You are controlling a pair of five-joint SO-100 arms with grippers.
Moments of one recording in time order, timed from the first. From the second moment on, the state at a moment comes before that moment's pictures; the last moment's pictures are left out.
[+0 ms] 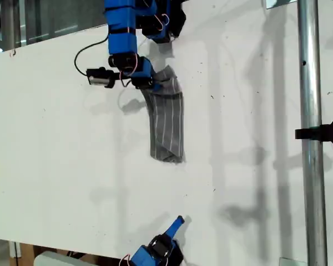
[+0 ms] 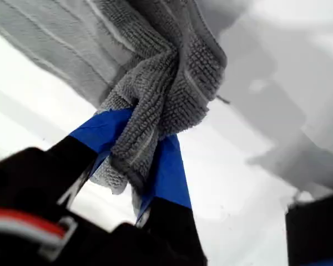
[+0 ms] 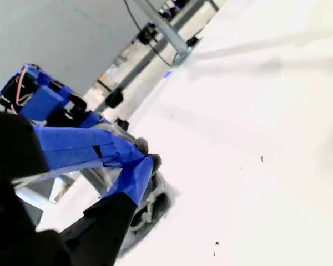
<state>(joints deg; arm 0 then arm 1) 26.1 198.8 159.4 67.6 -81.3 4.2 119.3 121.0 81.7 82.4</state>
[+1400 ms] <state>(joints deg) 25.2 198.8 163.9 65.4 -80.2 9.8 134.4 127.4 57.6 75.8</state>
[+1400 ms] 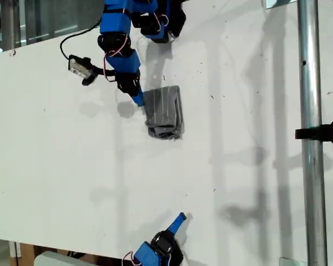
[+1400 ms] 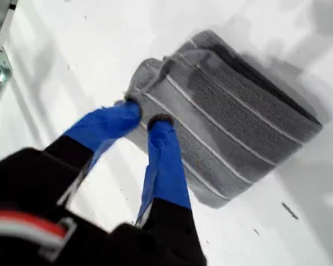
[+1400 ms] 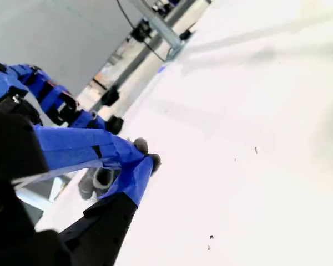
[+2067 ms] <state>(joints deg) 10.0 199.0 178.1 70.4 -90.4 0.8 188.0 166.4 82.5 94.5</state>
